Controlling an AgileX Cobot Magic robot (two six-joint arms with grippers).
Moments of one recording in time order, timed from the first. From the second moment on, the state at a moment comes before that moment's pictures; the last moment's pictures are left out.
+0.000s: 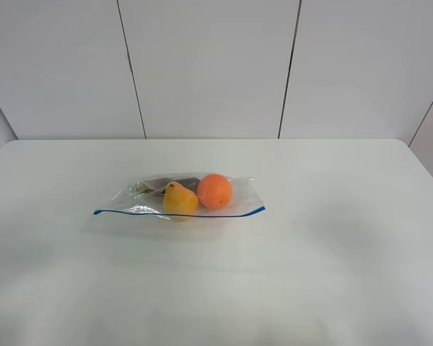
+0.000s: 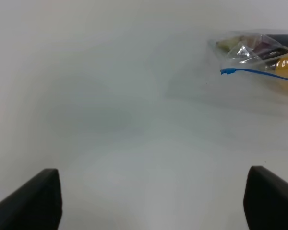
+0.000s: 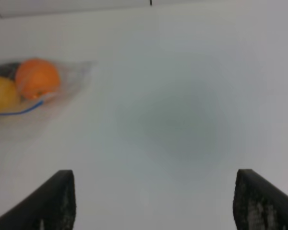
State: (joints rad) left arm 0.06 -0.01 -0.49 0.02 1.07 -0.07; right arm 0.07 0.17 -0.62 0.06 1.00 0.03
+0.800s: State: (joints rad) left arm 0.06 -0.01 -0.49 0.02 1.07 -0.07; right arm 0.07 -0.01 -0.49 0.08 1.03 0.04
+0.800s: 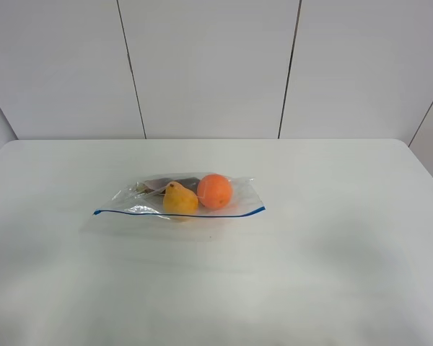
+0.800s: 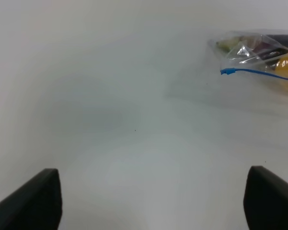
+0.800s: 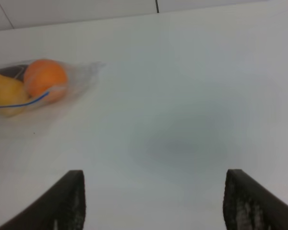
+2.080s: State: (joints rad) left arm 0.06 -0.01 -0.49 0.02 1.07 -0.07; right arm 0.07 -0.01 -0.49 0.08 1.03 0.04
